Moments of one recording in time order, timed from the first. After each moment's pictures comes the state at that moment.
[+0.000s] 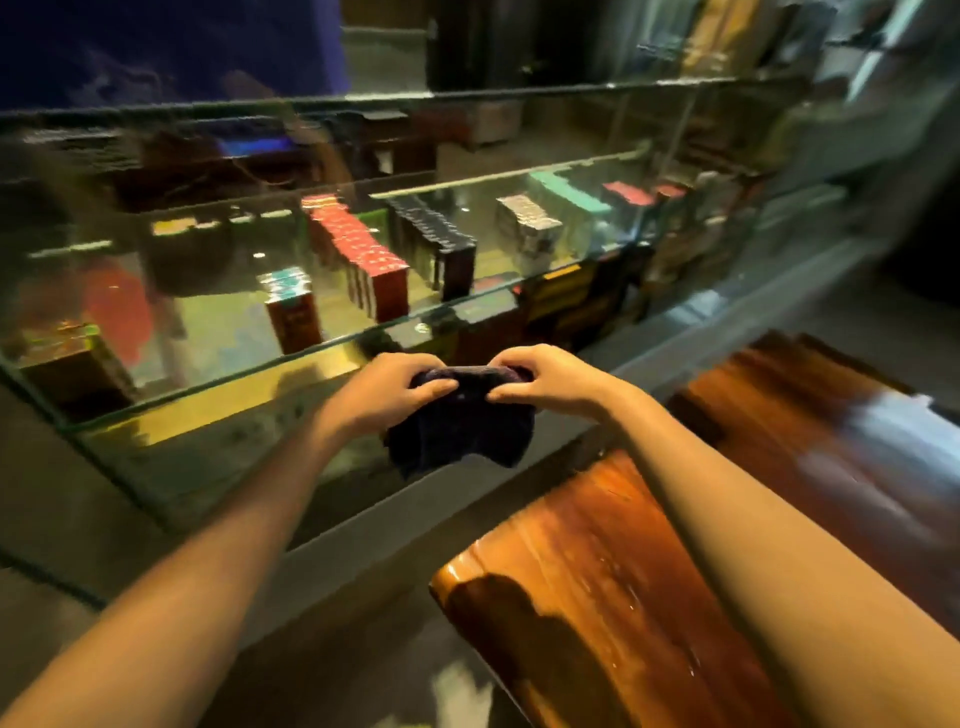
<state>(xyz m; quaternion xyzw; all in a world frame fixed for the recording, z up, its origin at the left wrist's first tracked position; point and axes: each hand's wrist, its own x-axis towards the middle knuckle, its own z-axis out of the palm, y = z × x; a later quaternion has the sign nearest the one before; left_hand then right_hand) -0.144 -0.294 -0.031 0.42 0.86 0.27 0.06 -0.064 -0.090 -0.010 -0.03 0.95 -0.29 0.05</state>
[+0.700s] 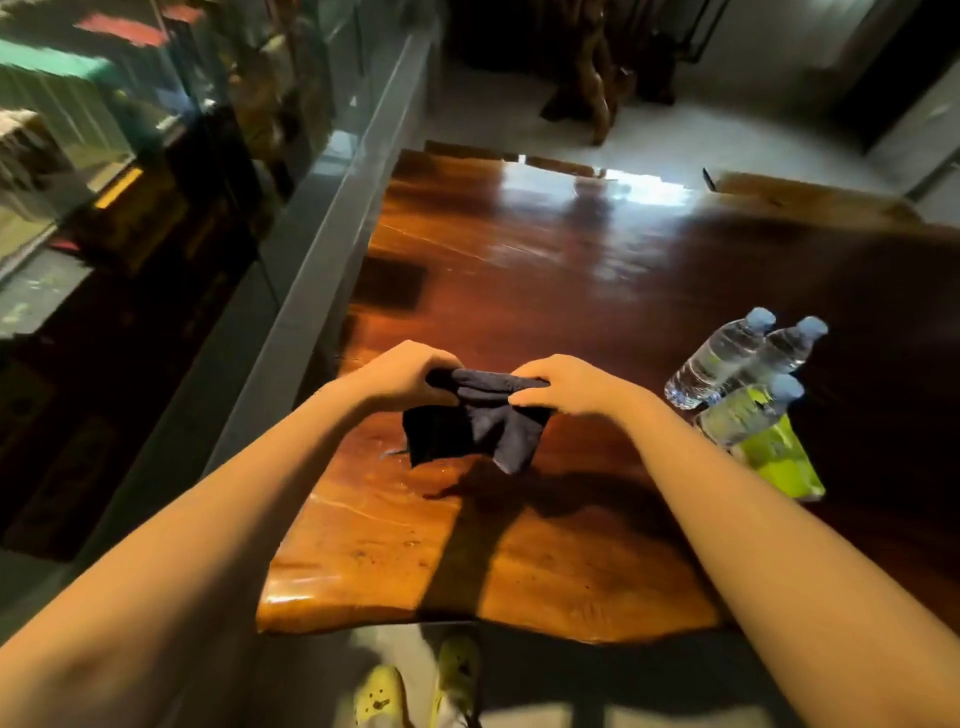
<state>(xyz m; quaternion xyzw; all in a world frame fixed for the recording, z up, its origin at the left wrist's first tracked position) -0.013 -0.043 -0.113 0.78 0.56 0.11 0.26 0.211 0.003 -0.089 0.43 0.83 -0.35 0.07</state>
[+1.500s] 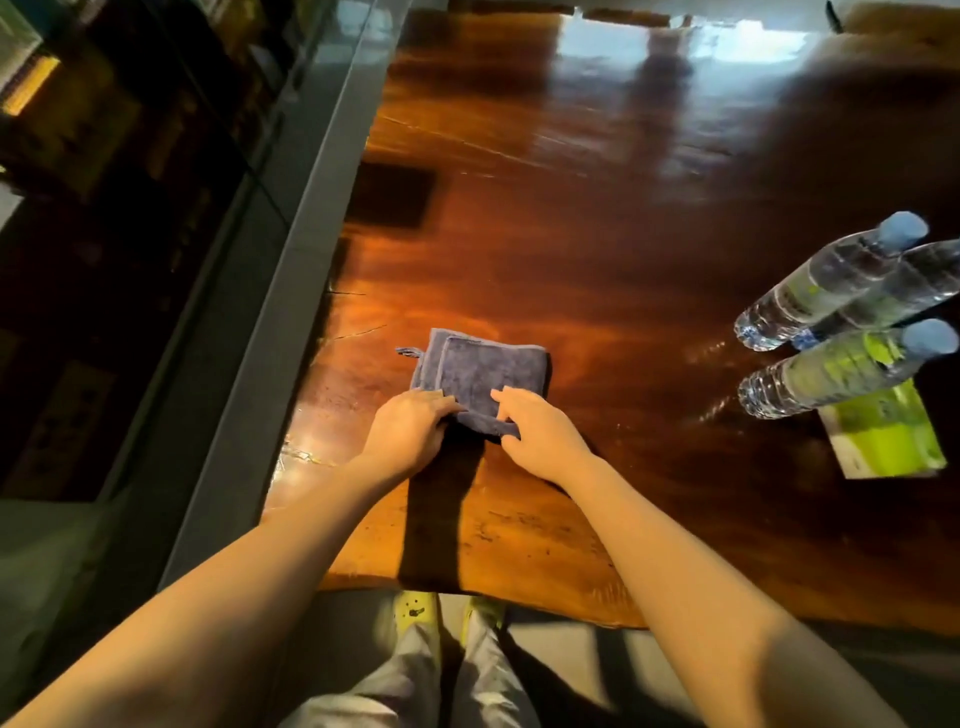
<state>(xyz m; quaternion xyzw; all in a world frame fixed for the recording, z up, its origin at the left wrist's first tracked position) 0.025 -0.080 -0.270 0.73 0.65 0.06 0.18 0.216 -0.030 -0.277 0.46 0.82 -0.33 0.02</state>
